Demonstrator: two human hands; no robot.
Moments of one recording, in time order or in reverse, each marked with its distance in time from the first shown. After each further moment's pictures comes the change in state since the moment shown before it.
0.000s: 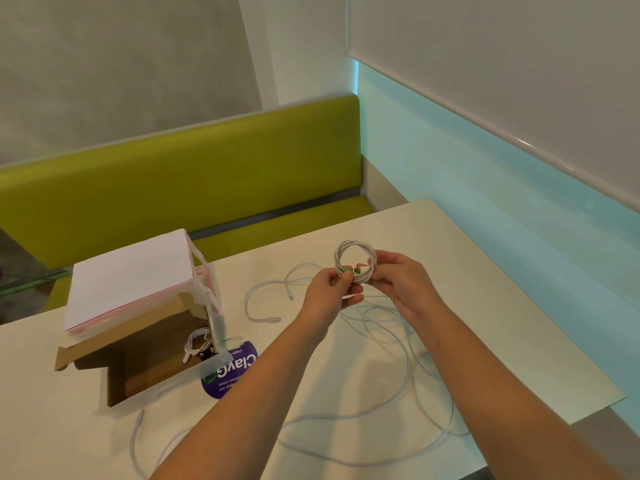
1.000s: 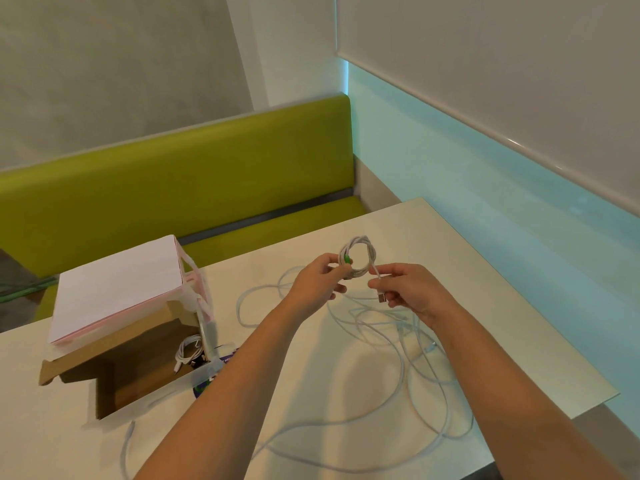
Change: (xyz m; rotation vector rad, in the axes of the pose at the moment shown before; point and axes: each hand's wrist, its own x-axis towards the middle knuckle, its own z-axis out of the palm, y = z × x) left_hand 0.017 0.027 -0.002 0.495 -0.071 0.065; right_hand -0.004 -0.017 -0.031 -0.402 -0.066 0.083
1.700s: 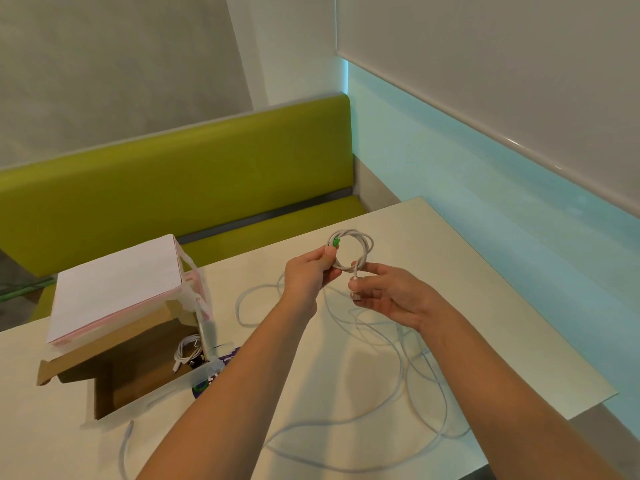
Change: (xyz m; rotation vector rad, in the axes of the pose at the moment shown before) left_hand 0.005 0.007 0.001 -0.655 0.245 -0.094; right_hand -0.004 -0.008 0.021 0.420 -0.296 0.119
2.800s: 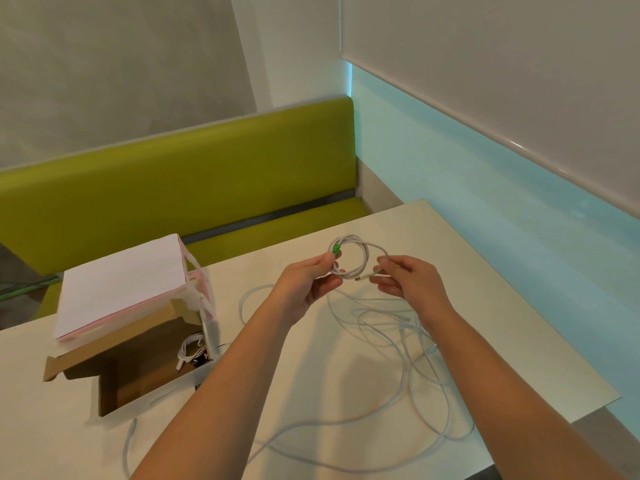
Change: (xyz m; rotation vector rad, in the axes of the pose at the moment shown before) left_hand -0.005 0.010 -0.026 -0.016 -0.252 -0.150; right_hand 0.004 0.008 -0.021 -0.222 0.391 -0.331
